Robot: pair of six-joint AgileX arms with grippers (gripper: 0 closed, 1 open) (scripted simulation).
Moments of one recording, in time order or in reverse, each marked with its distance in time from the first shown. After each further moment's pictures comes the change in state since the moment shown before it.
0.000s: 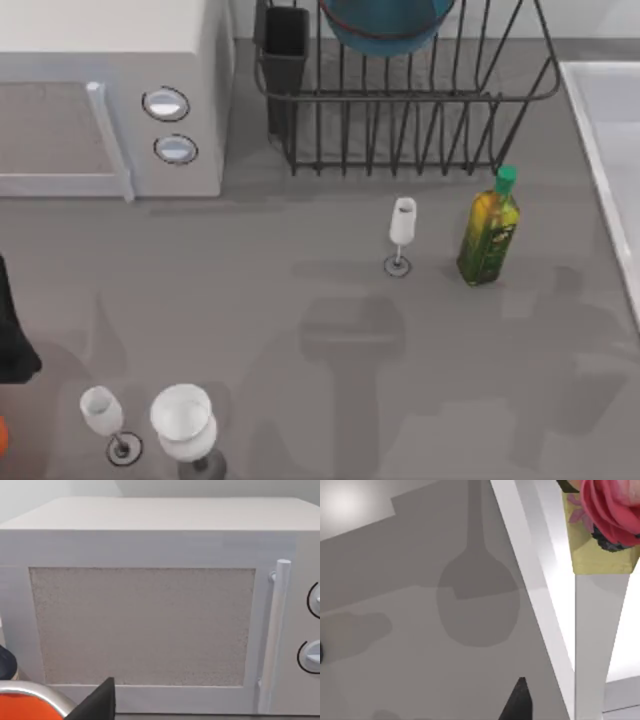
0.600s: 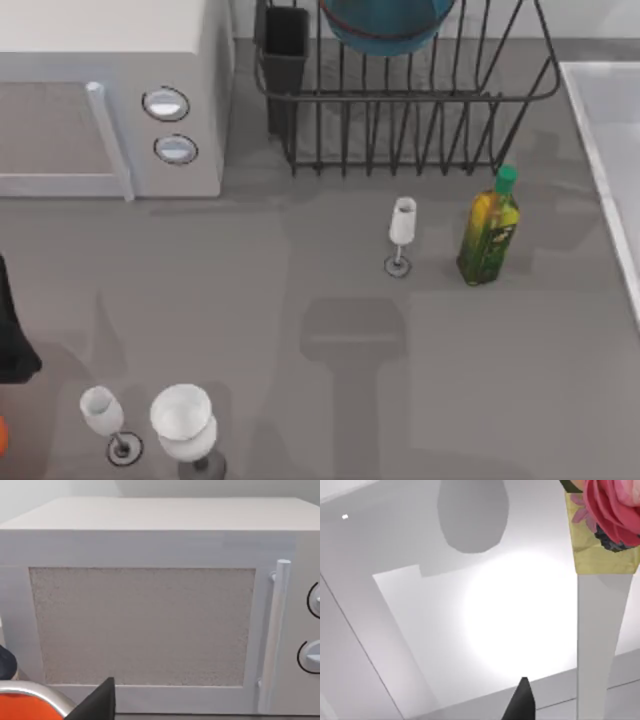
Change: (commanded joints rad) left arm 0.000 0.000 0.000 0.000 0.000 0.000; right arm 0.000 0.695 1.071 -0.283 0.008 0.014
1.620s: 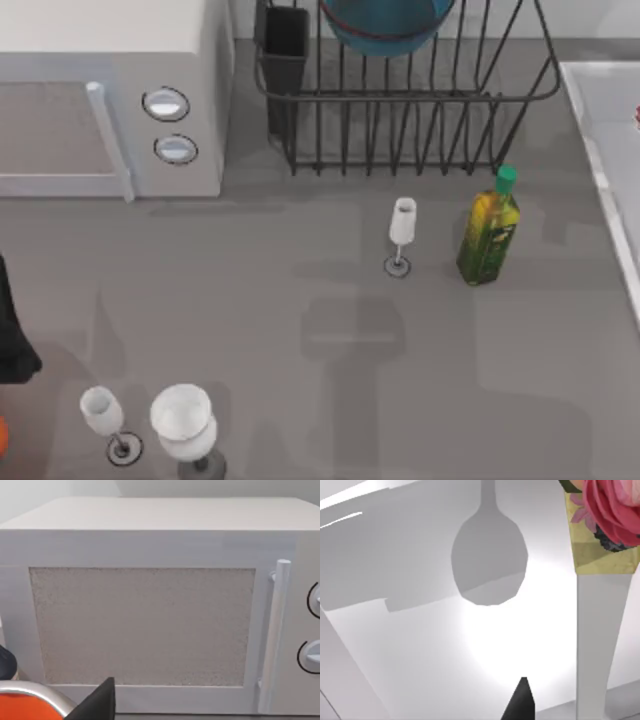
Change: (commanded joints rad) left arm 0.000 0.000 0.000 0.000 0.000 0.000; right arm 0.002 0.229 0.258 -0.027 0.003 0.032
